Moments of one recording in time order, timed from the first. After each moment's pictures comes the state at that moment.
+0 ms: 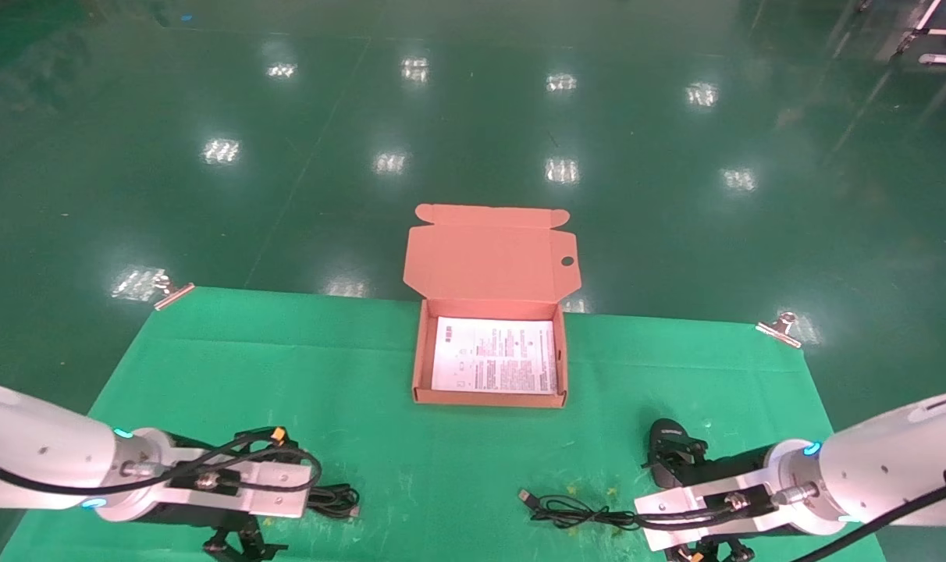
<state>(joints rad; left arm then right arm) -1.33 0.87 0.76 -1.32 1.95 1.34 -0.26 1.36 -0.84 -0.82 1.34 -2.00 -1.35 0.11</state>
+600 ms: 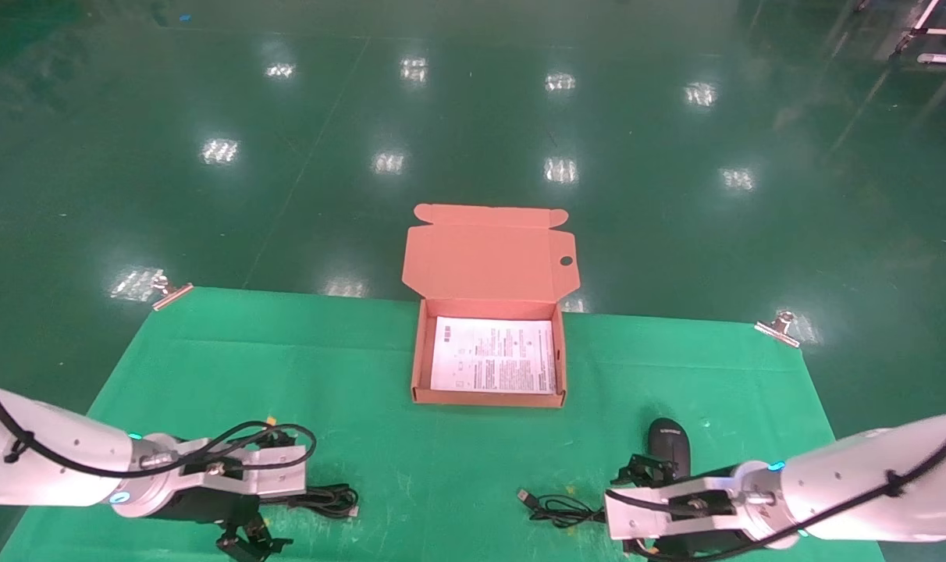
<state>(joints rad) -1.31 0.96 0.76 -1.02 1.99 1.22 -0.25 1.28 -0.93 -0.79 1.10 -1.94 -1.20 0.12</state>
